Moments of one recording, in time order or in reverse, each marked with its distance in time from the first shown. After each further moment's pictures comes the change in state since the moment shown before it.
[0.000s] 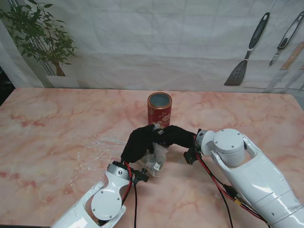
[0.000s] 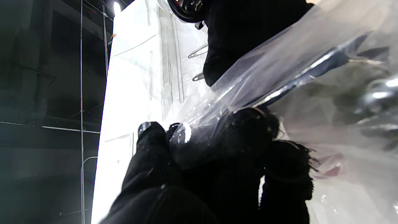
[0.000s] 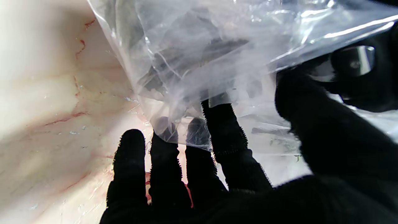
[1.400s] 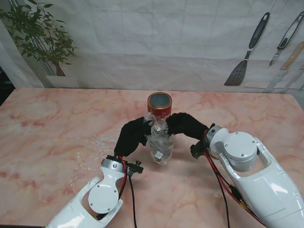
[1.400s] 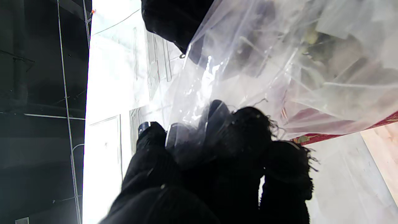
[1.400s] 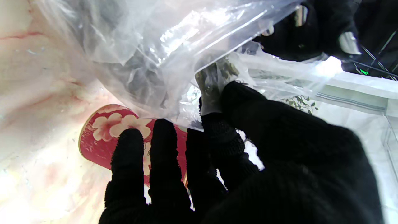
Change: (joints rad) left arm -0.009 -0.008 -0.049 0.001 -0.017 0.054 0.035; right arm -0.145 -0.014 0.162 -0.193 -0.097 -0.031 -0.180; left_hand 0.000 0.000 0.000 0.000 0.000 0.000 0.000 0.000 0.000 0.000 0.000 -0.001 0.000 0.000 -0.001 -0.011 0.000 0.000 -0.001 0.000; right_hand 0.287 0.004 0.130 -0.002 -0.066 0.075 0.243 0.092 -0.021 0.000 -0.046 -0.025 -0.009 0.008 -0.051 -0.030 -0.001 0.033 0.049 -0.024
